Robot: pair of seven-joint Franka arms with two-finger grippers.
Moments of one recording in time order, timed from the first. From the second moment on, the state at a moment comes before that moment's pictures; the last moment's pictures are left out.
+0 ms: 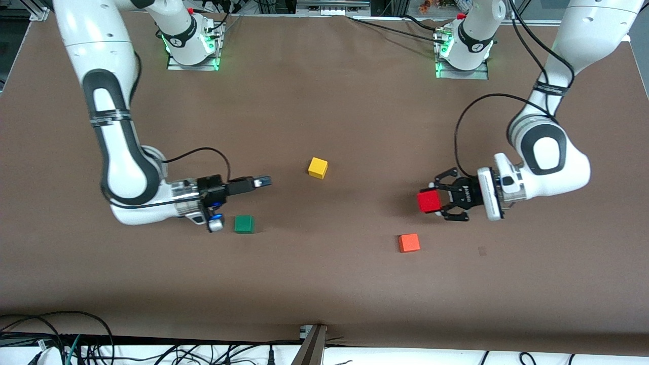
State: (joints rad) left arm 0.21 0.49 -0.35 -1.87 -1.29 2.11 1.87; right arm 0.25 0.73 -0.03 -1.51 1.43 1.62 -0.26
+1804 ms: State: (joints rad) left arm -0.01 0.68 -0.46 -1.81 -1.87 2.13 2.40; right arm 0.51 0.80 -0.03 -1.50 1.86 1.89 -0.47
